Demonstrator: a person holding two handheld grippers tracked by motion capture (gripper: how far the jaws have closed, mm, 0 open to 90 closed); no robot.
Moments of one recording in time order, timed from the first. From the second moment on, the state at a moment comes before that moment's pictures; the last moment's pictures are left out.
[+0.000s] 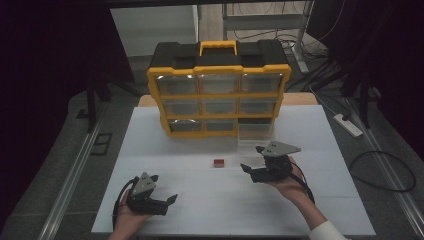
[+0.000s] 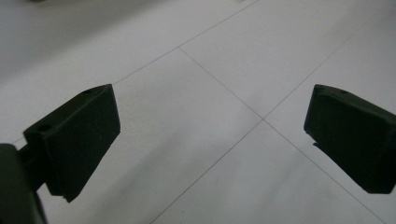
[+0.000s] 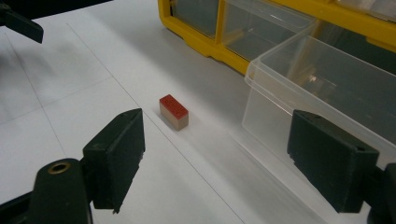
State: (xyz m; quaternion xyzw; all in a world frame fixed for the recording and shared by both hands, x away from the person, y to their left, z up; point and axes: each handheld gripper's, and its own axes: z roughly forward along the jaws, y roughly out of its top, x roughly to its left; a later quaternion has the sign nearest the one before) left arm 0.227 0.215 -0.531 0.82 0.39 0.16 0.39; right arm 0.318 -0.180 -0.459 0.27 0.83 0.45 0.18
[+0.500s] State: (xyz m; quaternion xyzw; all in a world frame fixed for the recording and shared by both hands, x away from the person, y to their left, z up) left arm 0.227 0.214 -0.531 0.82 0.39 0.16 0.39; right arm 0.324 -0.161 -0.459 0.26 0.84 0.45 0.17
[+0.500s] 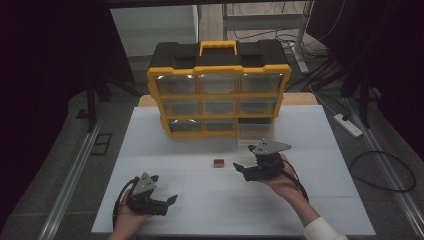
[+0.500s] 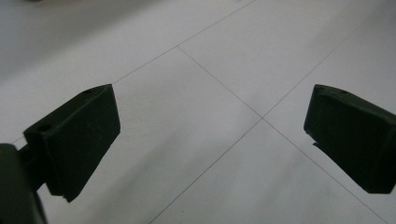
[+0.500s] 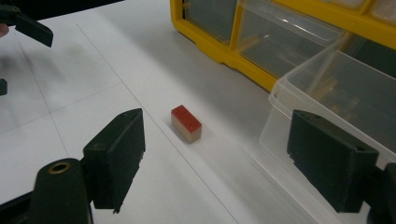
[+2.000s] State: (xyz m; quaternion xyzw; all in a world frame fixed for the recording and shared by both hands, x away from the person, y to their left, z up) left arm 0.226 0.214 -0.531 0.82 0.39 0.16 0.39; right arm 0.338 -0.116 -0.463 0.22 0.85 0.45 0.14
